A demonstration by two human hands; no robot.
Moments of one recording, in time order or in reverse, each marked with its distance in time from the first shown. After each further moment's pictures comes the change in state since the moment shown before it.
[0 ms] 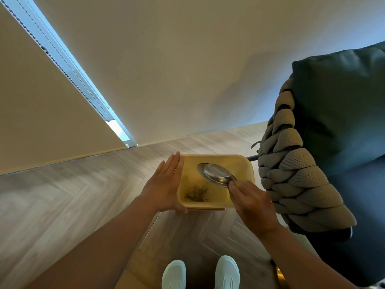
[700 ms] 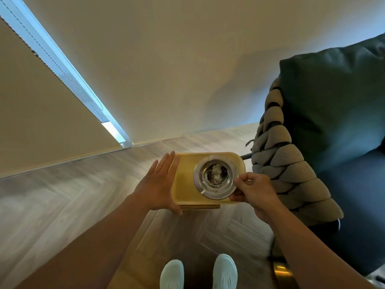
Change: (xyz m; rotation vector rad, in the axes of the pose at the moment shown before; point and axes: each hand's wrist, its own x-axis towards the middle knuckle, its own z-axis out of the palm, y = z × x) left_hand -0.002 0.002 -0.007 0.019 -0.019 0.021; right_hand 0.026 0.016 -0.028 1.182 -0.215 1.323
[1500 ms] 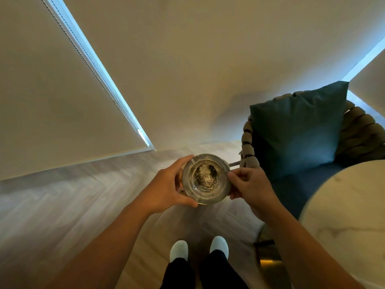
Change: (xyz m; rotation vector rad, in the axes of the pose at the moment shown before) left_hand -0.174 0.150 -0.228 -0.797 0.223 -0.026; right_hand -0.236 -0.160 -0.053 -0.181 -0.197 -0.306
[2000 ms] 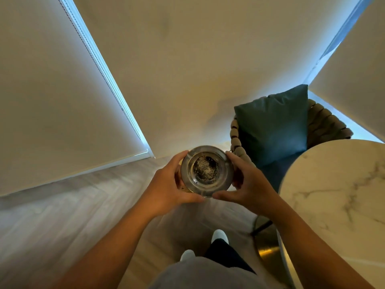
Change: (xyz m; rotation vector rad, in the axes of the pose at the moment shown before) left_hand -0.114 0.081 -0.018 -0.086 0.086 0.117; right_hand -0.147 -0.058 0.016 -0.272 -0.136 -0.562
